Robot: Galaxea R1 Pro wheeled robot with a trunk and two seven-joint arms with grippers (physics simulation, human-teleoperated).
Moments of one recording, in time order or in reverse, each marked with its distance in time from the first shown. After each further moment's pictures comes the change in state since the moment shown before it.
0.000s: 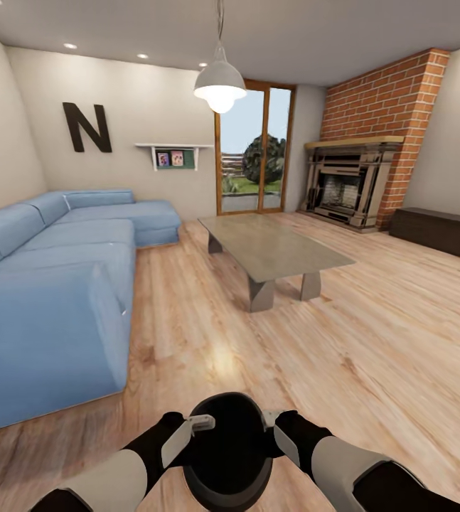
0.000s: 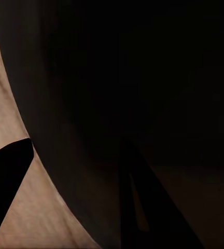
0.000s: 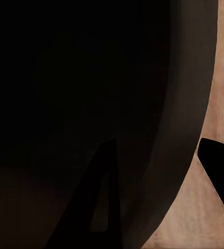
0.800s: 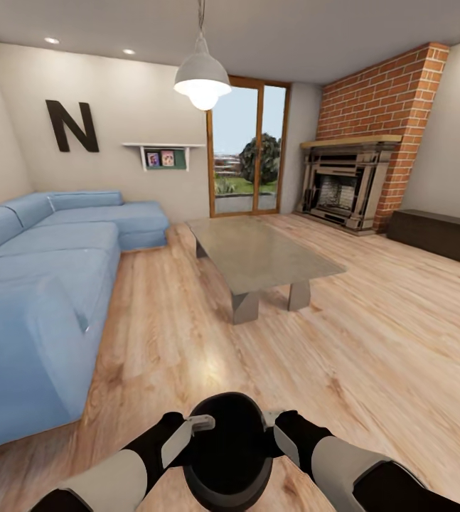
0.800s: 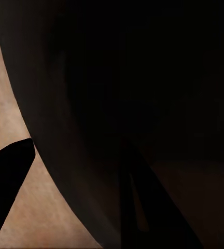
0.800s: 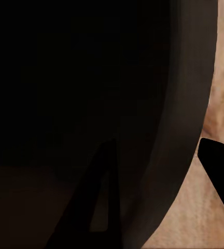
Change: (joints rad) left arm 0.000 0.000 0.000 0.001 -0.002 0.000 0.000; right arm 0.000 0.000 0.003 -0.001 0.000 0.000 0.000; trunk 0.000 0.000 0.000
